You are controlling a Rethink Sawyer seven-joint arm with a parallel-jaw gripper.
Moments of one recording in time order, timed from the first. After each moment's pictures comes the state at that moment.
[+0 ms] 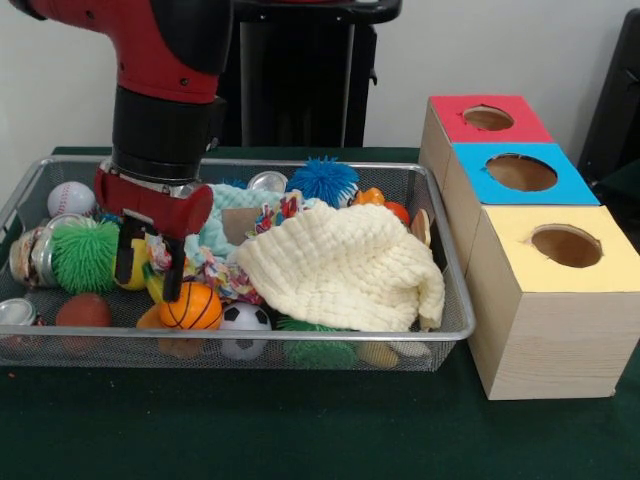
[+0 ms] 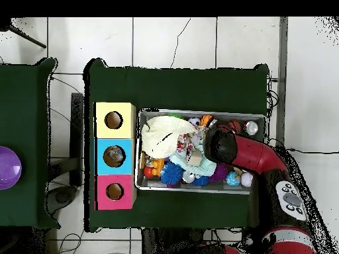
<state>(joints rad) -0.44 -0.49 -0.03 1.52 -0.15 0.18 1.92</state>
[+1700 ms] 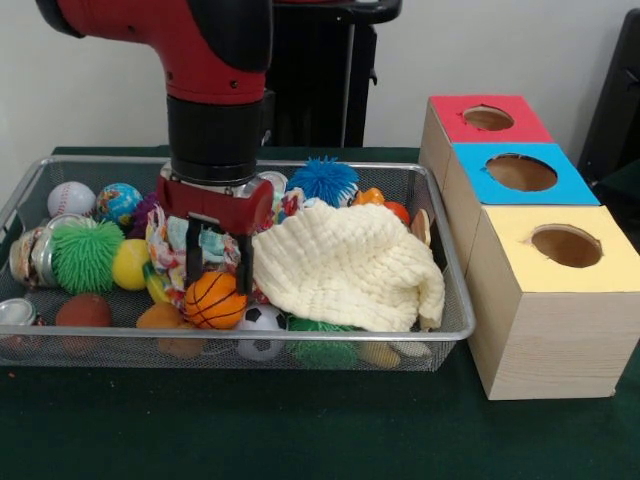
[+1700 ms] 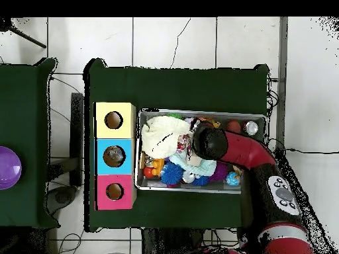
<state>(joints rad) -0.44 -0.51 0.06 1.55 -0.15 0.33 1.92</state>
